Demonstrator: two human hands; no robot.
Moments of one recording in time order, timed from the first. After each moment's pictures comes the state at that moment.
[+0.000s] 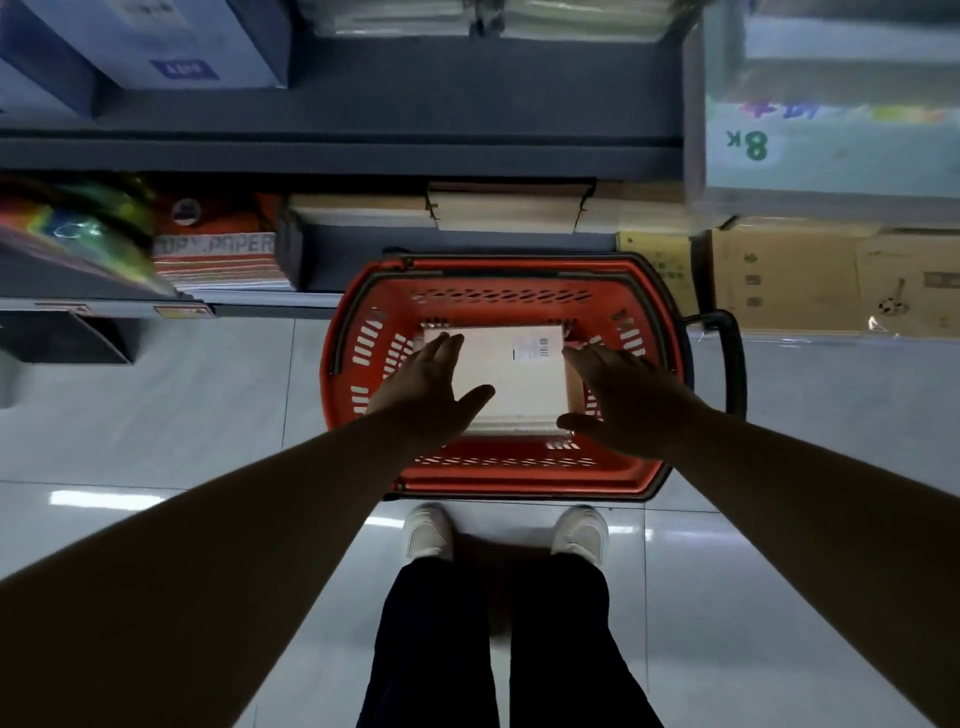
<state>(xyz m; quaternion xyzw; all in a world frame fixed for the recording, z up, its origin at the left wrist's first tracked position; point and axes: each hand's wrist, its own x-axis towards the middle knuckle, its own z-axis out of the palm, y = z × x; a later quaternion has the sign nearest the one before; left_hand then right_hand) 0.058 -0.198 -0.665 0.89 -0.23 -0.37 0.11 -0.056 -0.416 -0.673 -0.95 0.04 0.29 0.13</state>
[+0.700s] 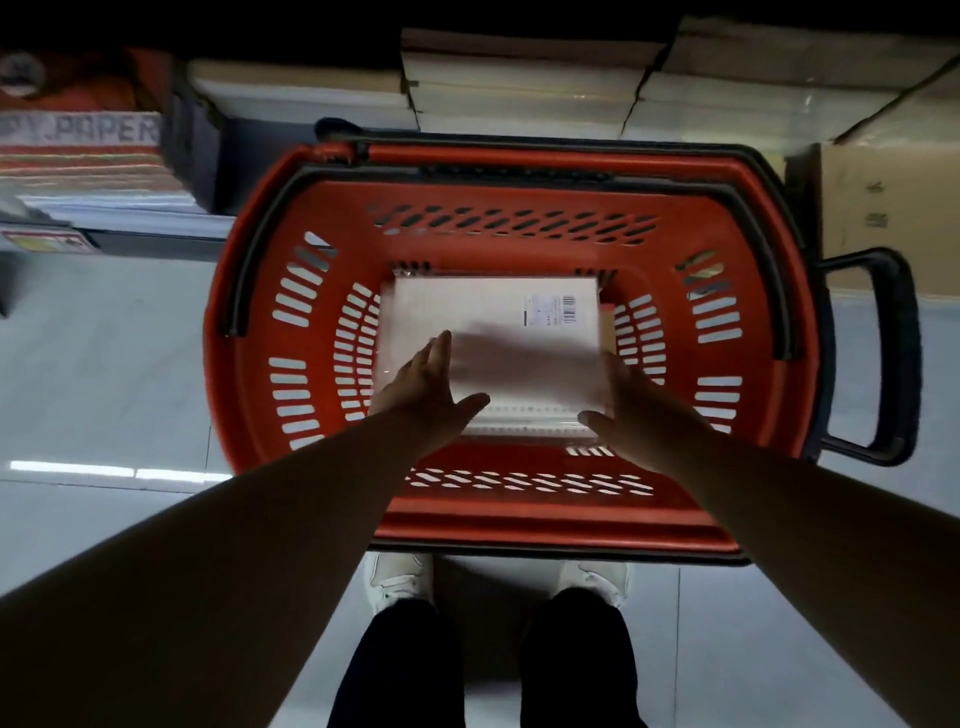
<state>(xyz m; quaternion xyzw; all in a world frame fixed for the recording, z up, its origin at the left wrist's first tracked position) 0.051 -0.197 -0.883 0.89 -0.18 -0.42 0.10 -0.068 -0.408 -0.878 -0.88 0.20 0.33 0.27</state>
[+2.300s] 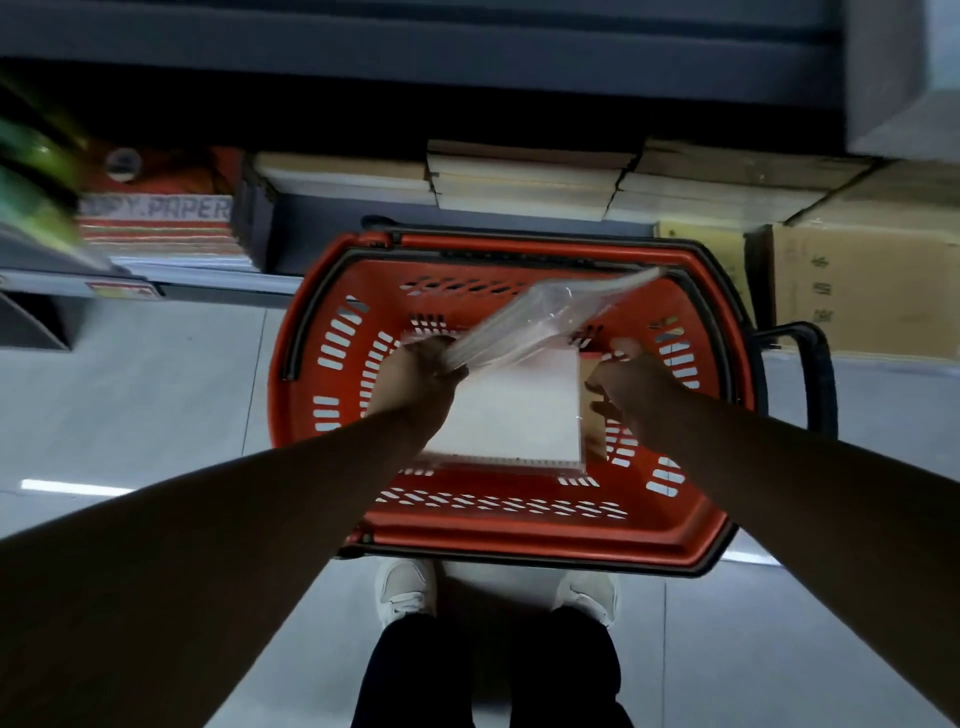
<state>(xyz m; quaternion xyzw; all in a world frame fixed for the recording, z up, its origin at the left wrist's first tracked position) 0.077 -0.217 -0.790 0.90 -0.02 -0.27 0.35 0.002 -0.413 -0.795 -0.60 0.54 0.19 0.56</state>
